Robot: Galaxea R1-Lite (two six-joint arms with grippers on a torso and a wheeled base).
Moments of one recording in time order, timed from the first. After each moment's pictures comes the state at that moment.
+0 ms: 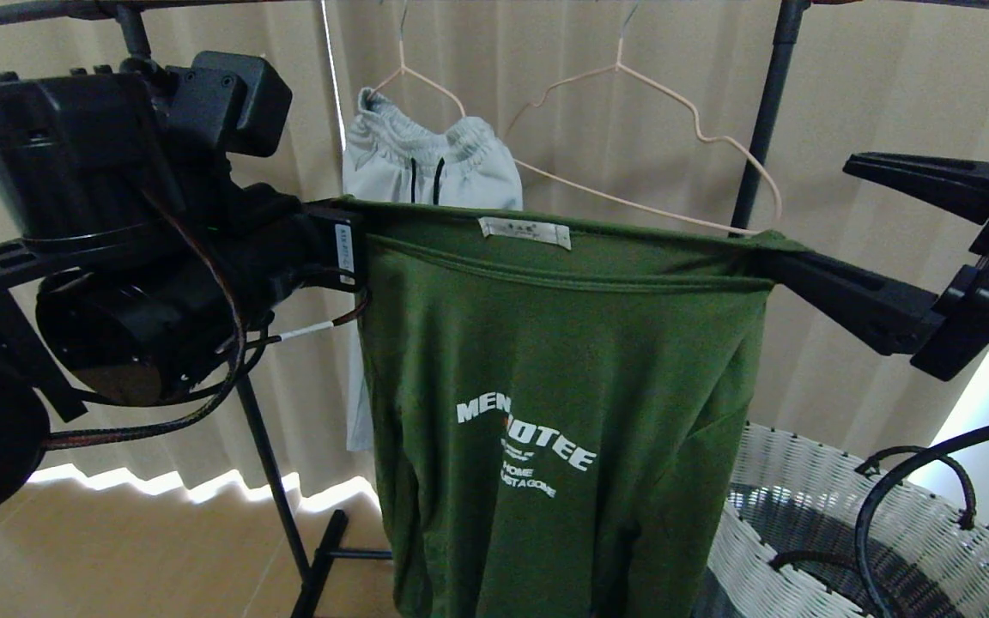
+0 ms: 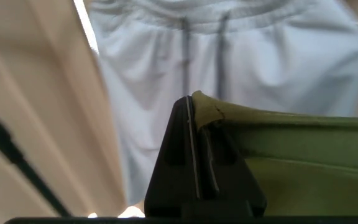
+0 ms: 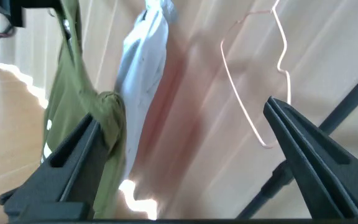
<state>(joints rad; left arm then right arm) -0.57 1.57 -1.00 -0.58 0.39 0.15 0.54 1.21 -0.77 -0.55 0.09 -0.28</state>
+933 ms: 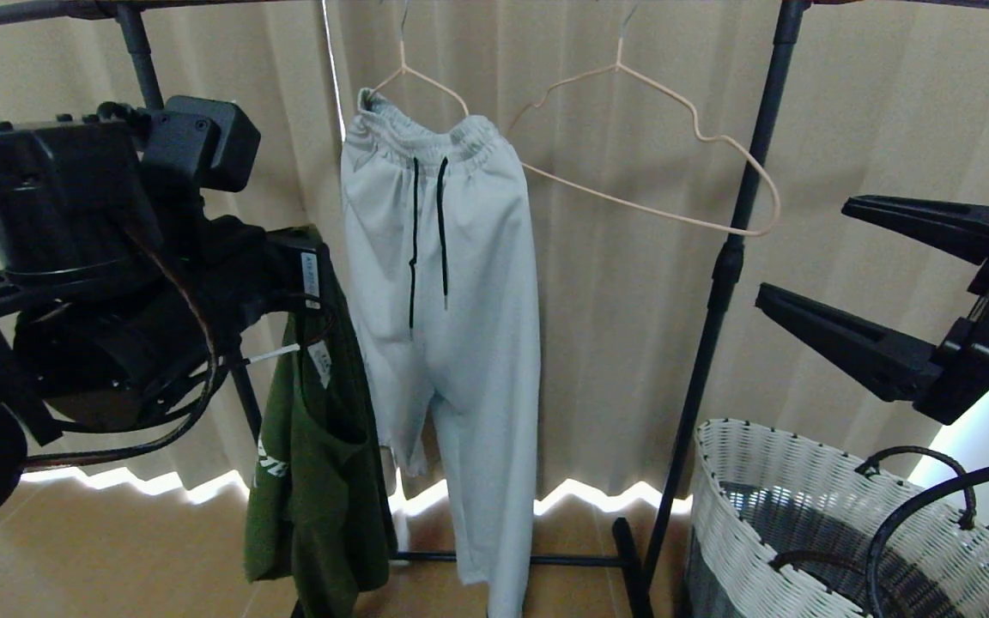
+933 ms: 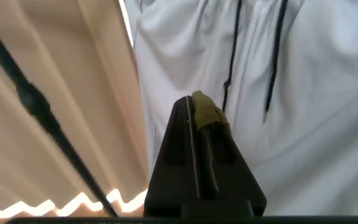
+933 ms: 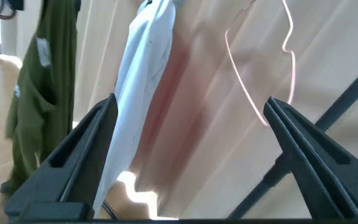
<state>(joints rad) -0.50 1.53 -0.90 -0.58 0.42 0.15 0.49 1.19 -0.69 -0.56 0.12 -0.29</state>
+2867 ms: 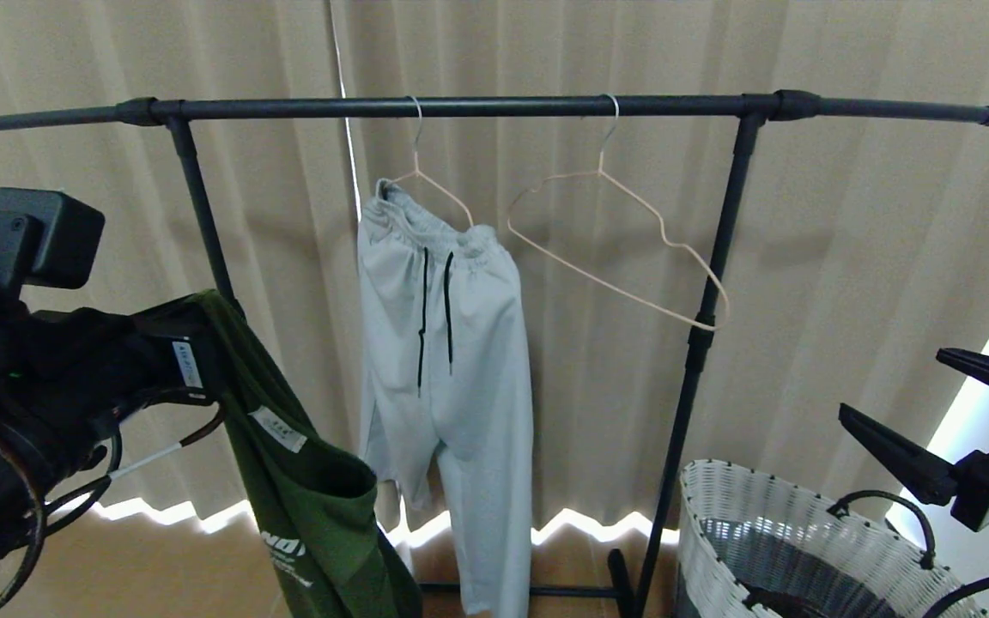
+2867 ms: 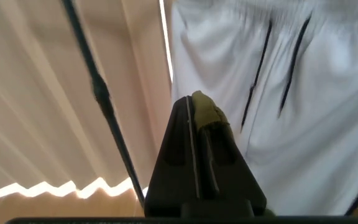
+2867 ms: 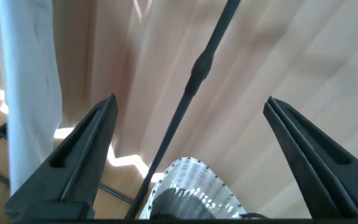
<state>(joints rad) -0.41 1.30 -0.55 -0.70 0.38 0.10 0.15 1.12 -0.29 -0.72 0.10 -0.28</state>
